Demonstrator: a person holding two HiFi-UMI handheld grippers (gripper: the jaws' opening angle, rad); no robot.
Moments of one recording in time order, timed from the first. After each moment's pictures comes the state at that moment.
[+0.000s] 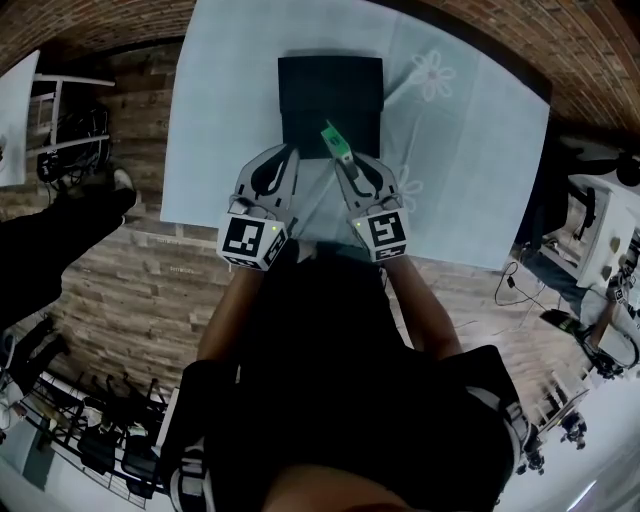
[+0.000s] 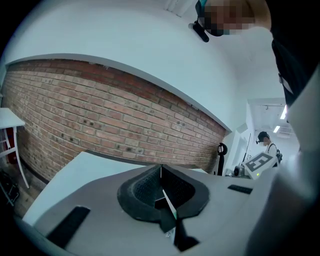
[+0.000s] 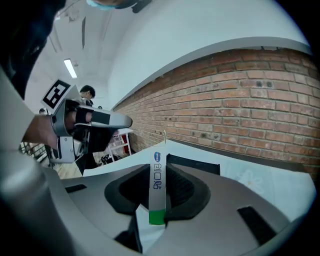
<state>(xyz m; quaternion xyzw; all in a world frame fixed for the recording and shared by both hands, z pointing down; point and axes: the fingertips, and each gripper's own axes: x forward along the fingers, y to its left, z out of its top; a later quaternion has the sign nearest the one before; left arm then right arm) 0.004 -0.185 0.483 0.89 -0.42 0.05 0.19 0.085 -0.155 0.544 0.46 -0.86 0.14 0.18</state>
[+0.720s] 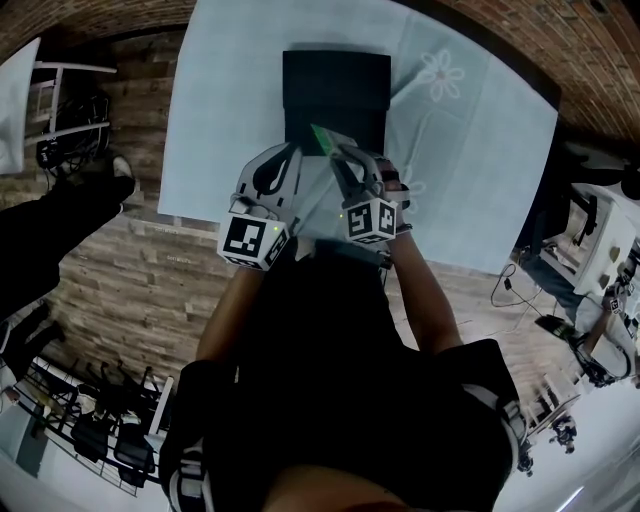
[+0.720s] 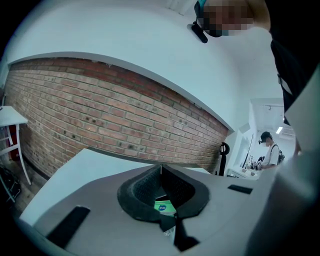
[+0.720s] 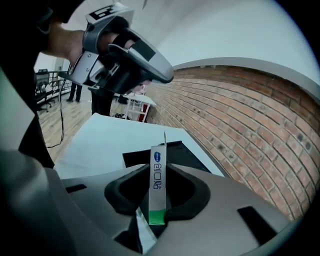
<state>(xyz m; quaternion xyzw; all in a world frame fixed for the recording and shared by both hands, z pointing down) 0.004 -0.186 0.493 0.88 -0.43 0.06 0.20 0.070 -0.154 0.618 0.34 -0.86 -0.07 0.38</state>
